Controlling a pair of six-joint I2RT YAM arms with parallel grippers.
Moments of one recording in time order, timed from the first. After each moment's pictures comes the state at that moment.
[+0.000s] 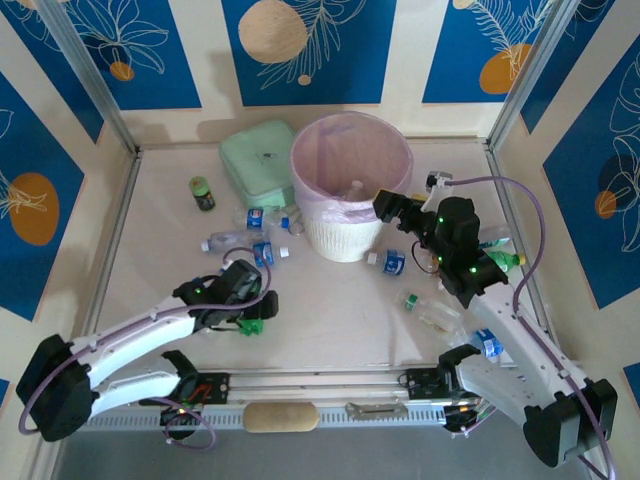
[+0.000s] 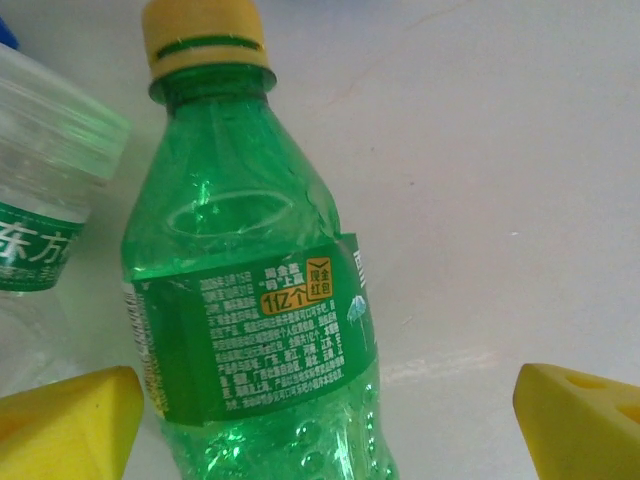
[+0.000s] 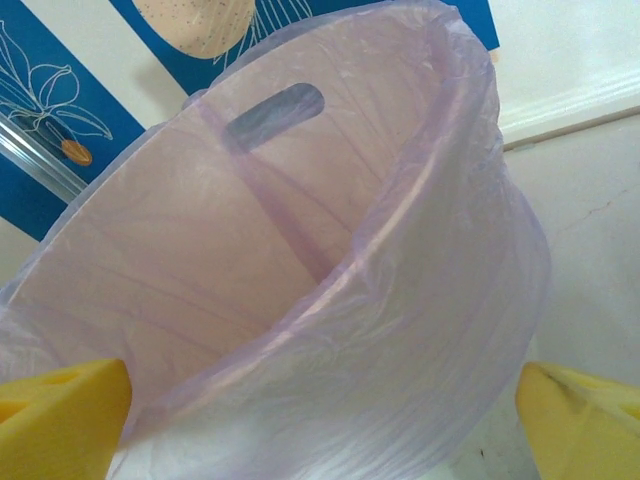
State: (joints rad) left arm -0.79 1.06 0.58 -0.64 -0.13 -0.74; right arm 0.36 0.92 0.79 -0.11 -0.03 0.54
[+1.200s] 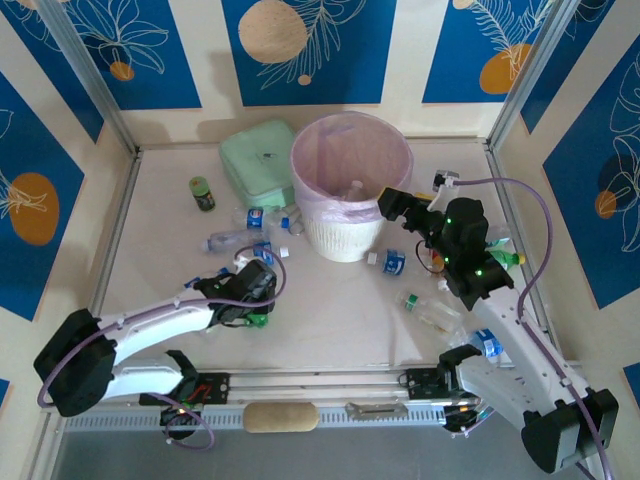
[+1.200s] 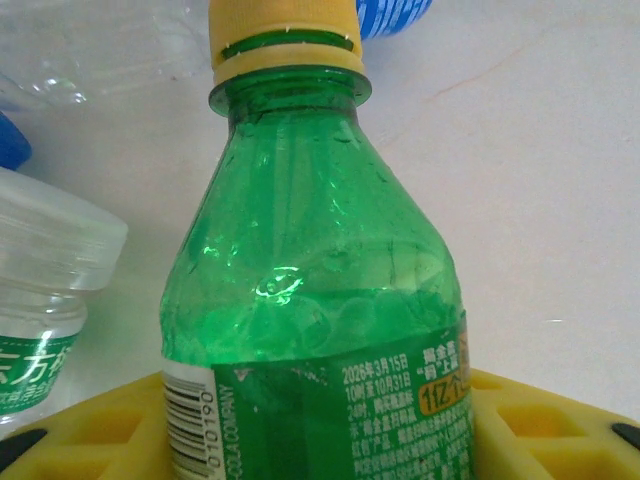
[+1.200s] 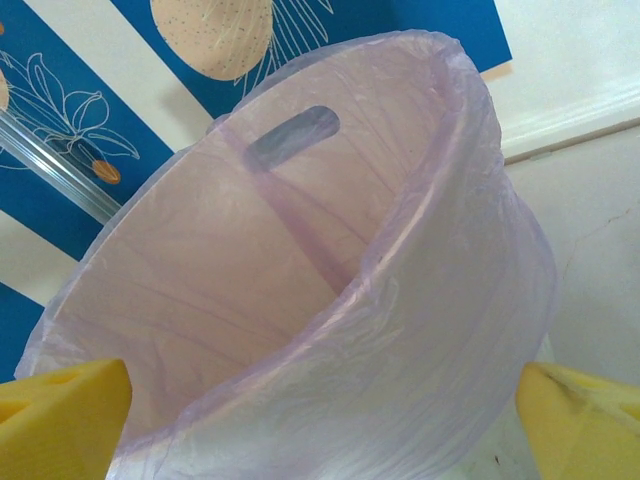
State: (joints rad) left arm -0.83 1.18 0.59 -0.51 -0.28 -0.72; right arm 0.33 0.88 0.79 -0.10 -0.08 0.57
